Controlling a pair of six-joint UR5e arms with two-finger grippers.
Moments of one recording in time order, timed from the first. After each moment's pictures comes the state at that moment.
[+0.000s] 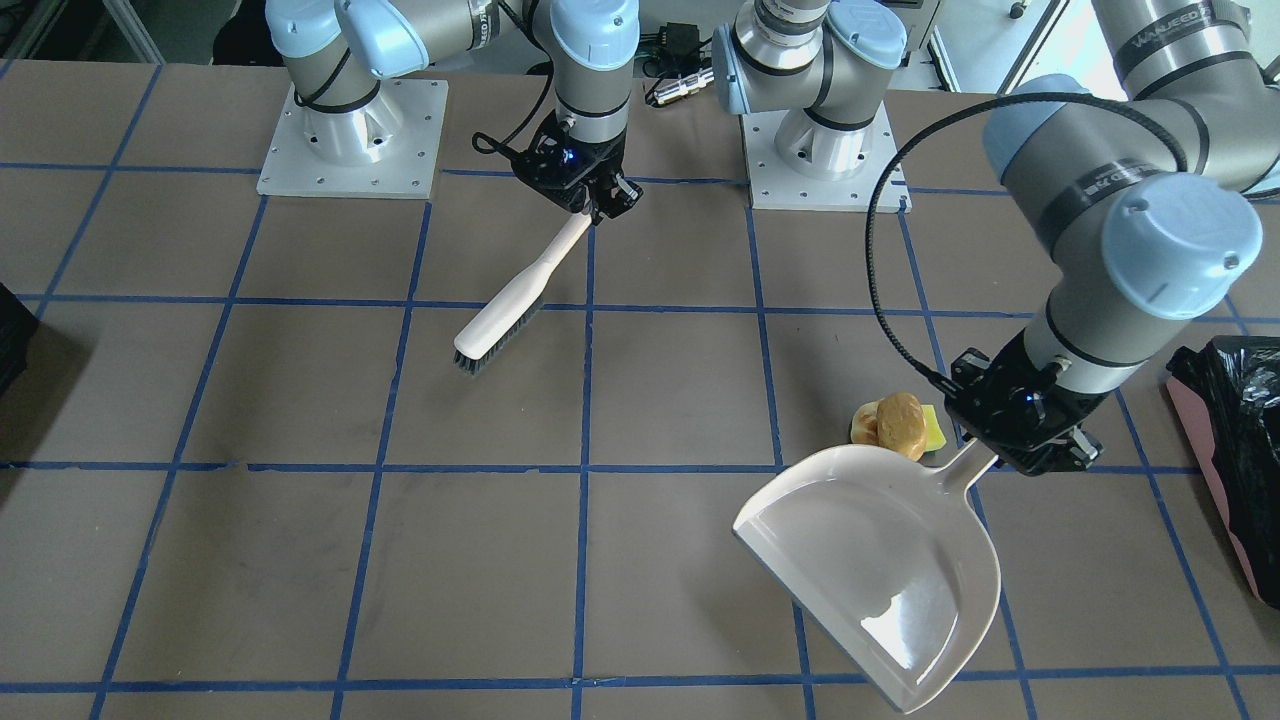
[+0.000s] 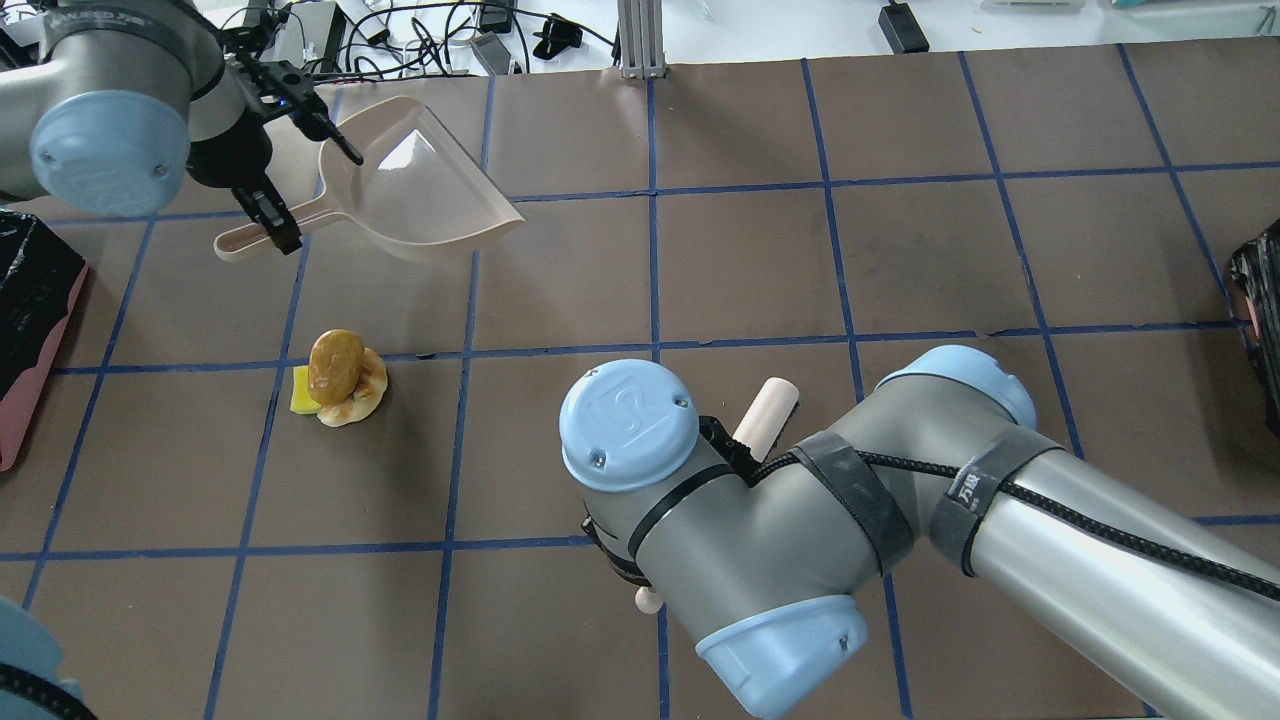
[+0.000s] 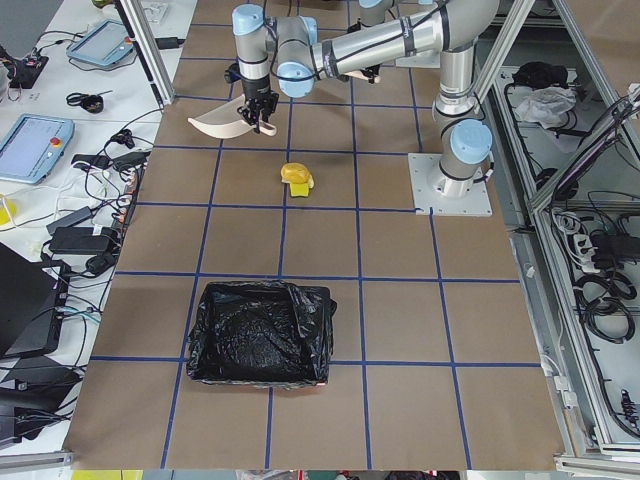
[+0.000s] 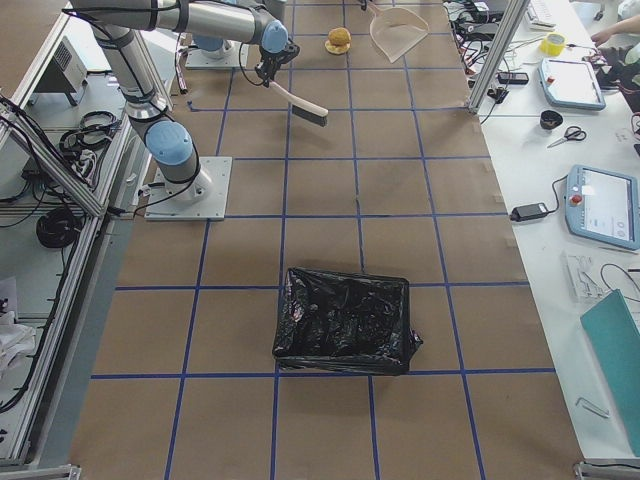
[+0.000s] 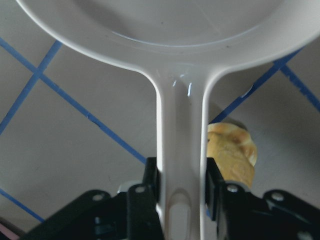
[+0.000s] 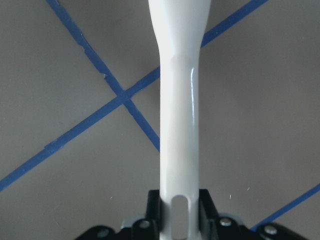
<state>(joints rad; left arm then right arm) -1.35 -1.83 -1.60 -1.25 1.69 1.17 2.20 -1.53 2.04 -1.94 -1.50 1.23</state>
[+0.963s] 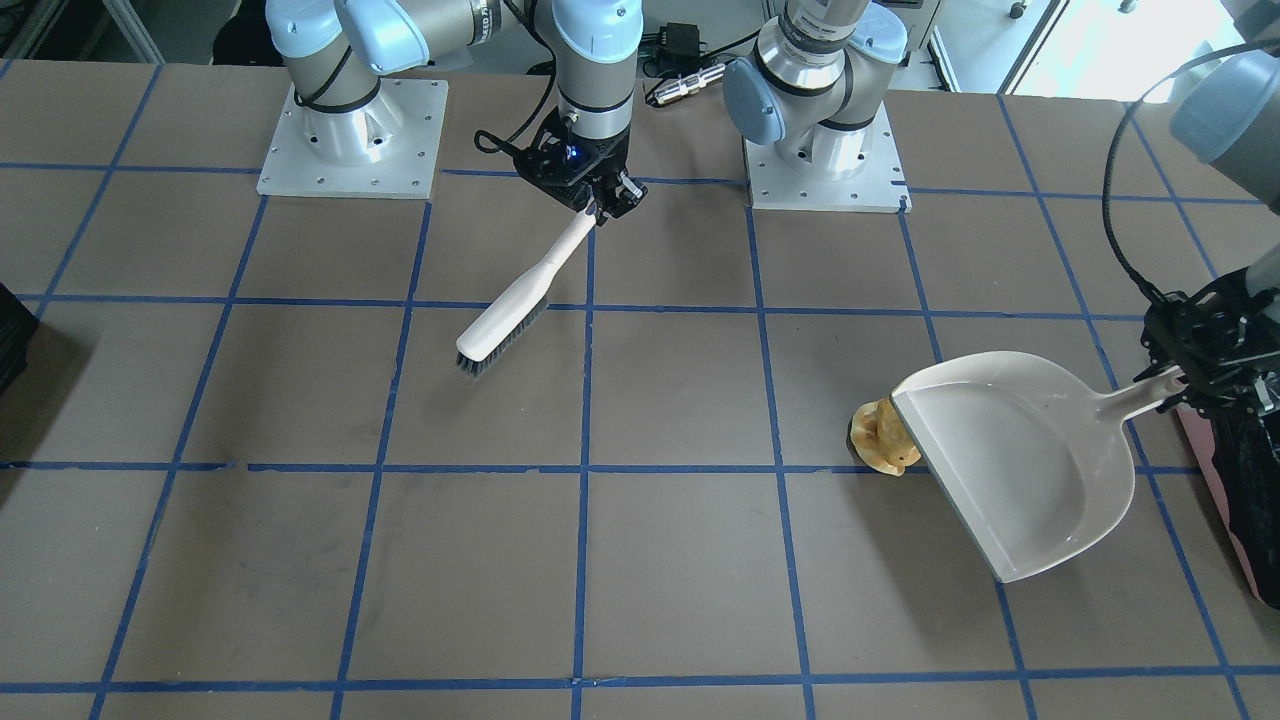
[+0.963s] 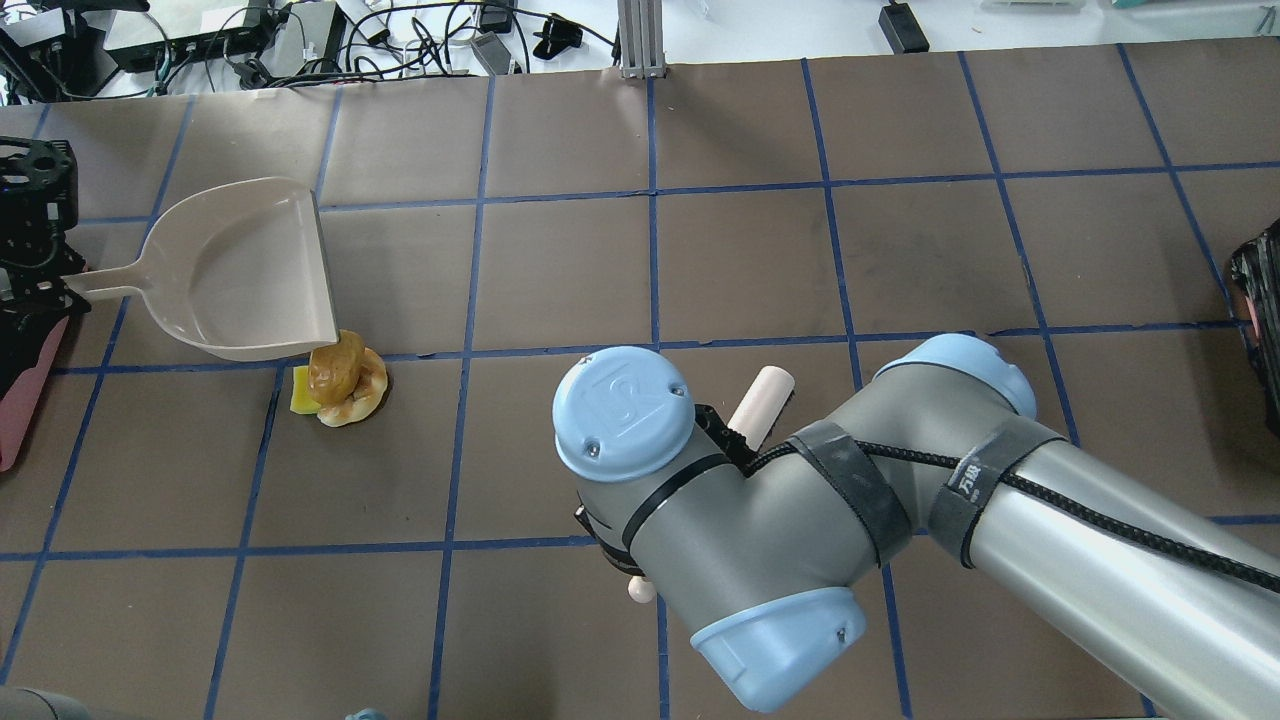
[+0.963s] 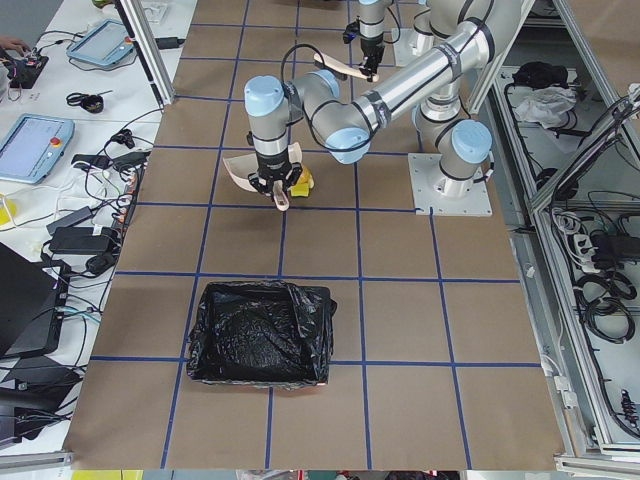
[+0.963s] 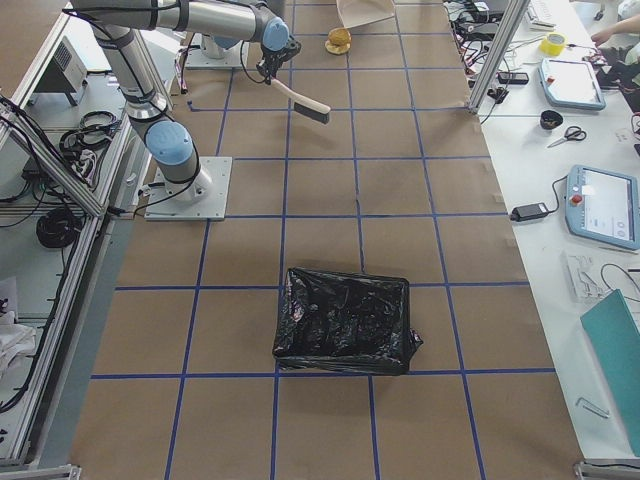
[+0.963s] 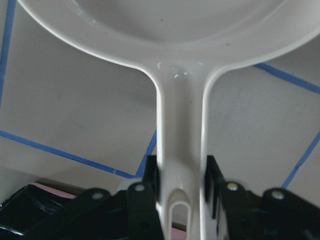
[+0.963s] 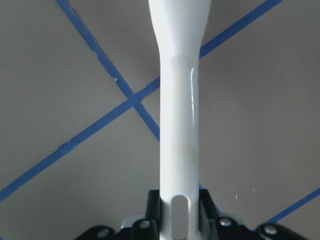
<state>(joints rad) -0.98 -1.80 -1.65 -1.24 1.67 1.85 2.20 -1.53 2.02 -1.93 -1.51 1.23</state>
